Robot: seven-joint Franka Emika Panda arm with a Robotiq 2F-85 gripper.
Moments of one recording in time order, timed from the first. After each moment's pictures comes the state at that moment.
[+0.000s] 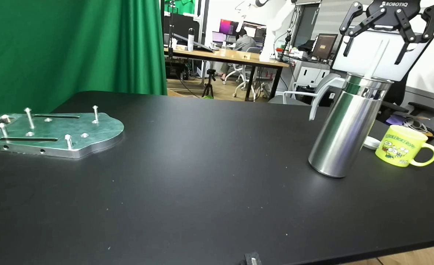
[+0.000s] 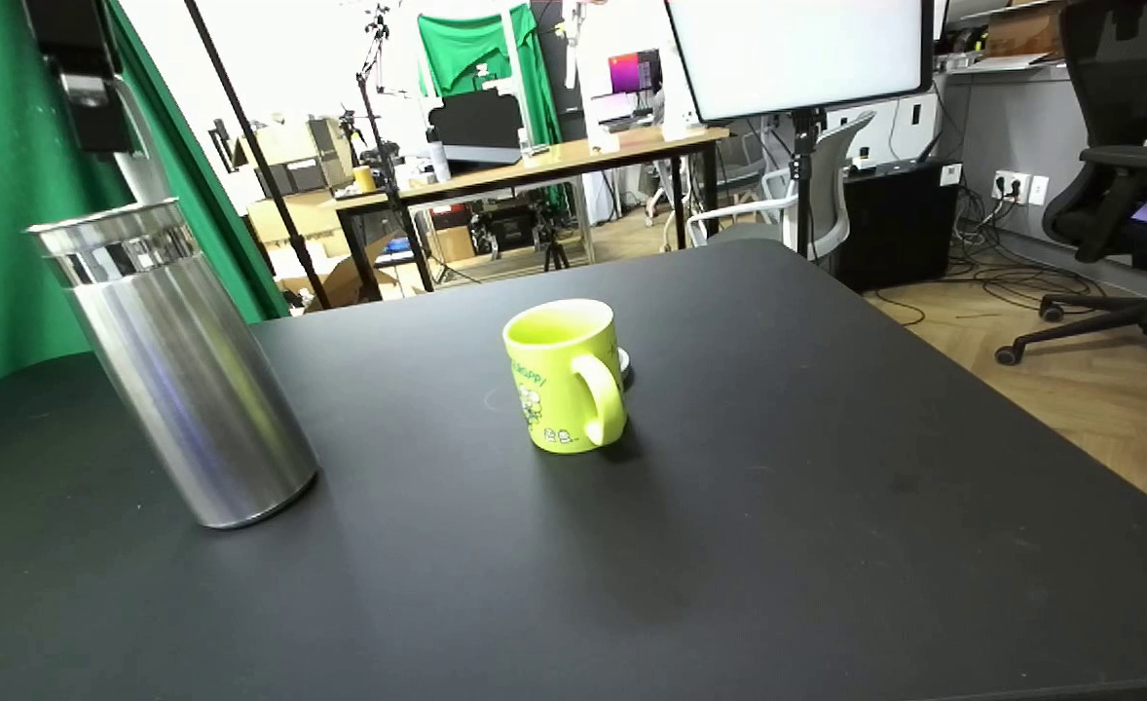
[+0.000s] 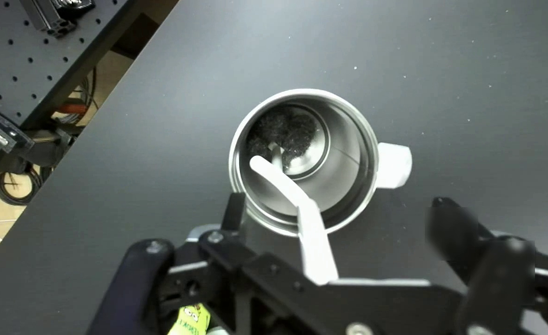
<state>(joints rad) -0.17 -0.14 0.01 -2.31 0.12 2.01 0.59</state>
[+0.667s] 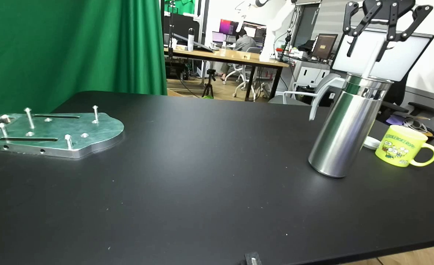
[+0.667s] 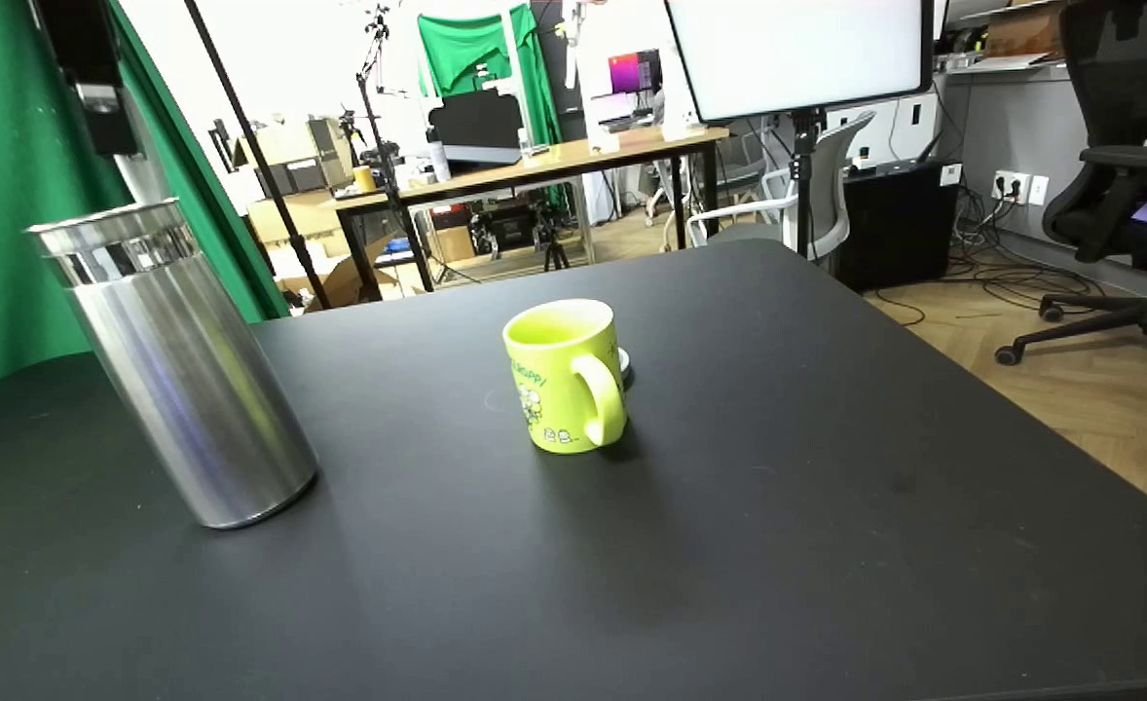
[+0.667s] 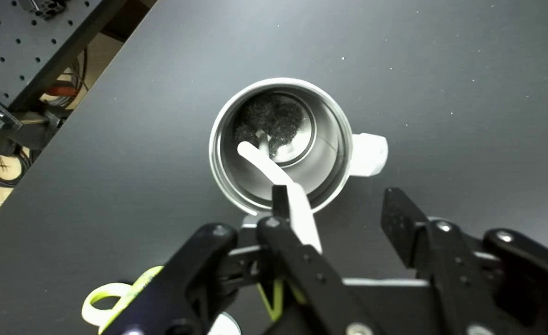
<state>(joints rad) -0.13 -0.15 0.00 -2.29 0.11 2.02 0.59</state>
